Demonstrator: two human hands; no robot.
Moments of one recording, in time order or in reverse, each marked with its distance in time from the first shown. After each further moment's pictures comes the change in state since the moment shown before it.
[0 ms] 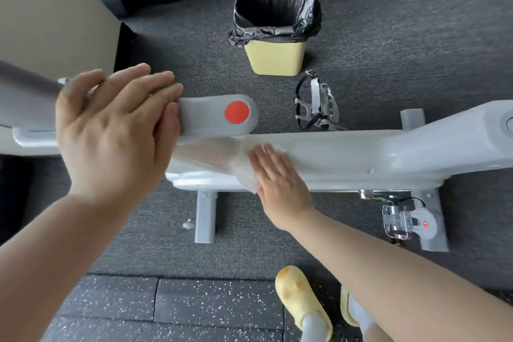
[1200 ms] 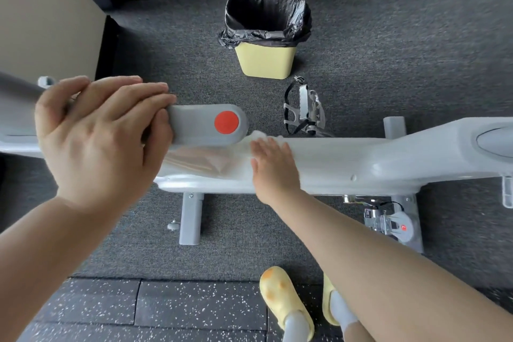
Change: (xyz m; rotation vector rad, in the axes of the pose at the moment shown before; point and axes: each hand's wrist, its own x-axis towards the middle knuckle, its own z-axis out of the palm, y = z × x) left_hand -0.001 -0.002 0.005 -0.108 -0.017 -0.039; right_hand 0.037 0.011 -0.029 0.128 -0.054 0.232
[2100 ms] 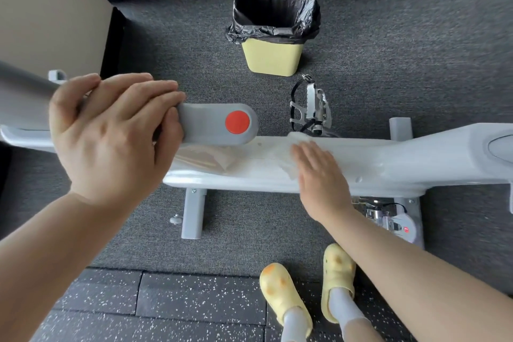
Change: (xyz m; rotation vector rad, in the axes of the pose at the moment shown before) left_hand 0.000 0.001 0.003 0.001 0.044 0.023; right_hand -0.045 0.072 -0.004 -0.108 0.096 -0.047
